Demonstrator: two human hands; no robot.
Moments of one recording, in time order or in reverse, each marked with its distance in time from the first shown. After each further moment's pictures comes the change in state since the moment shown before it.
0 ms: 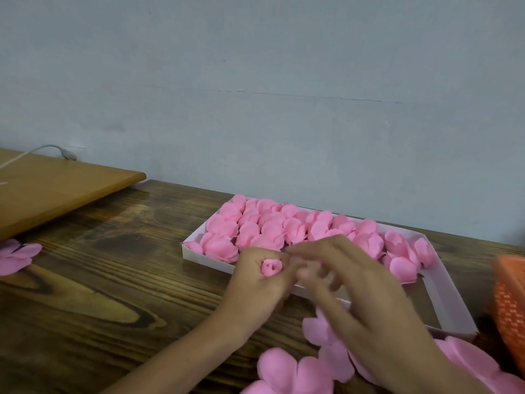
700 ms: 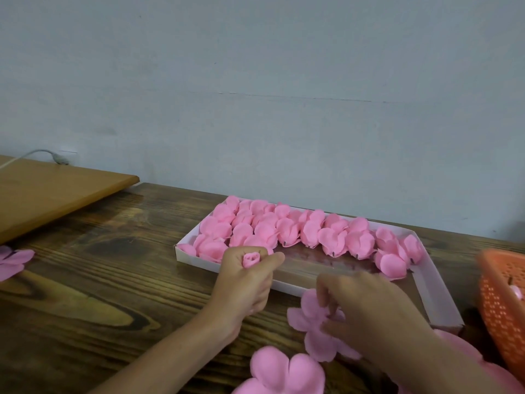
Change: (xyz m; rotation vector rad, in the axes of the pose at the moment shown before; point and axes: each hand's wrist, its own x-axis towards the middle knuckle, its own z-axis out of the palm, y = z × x) left_hand 0.002 -0.004 -0.006 -0.075 0.091 -0.211; right_hand -0.007 0.040 -0.001 -0.523 -0.493 0.245
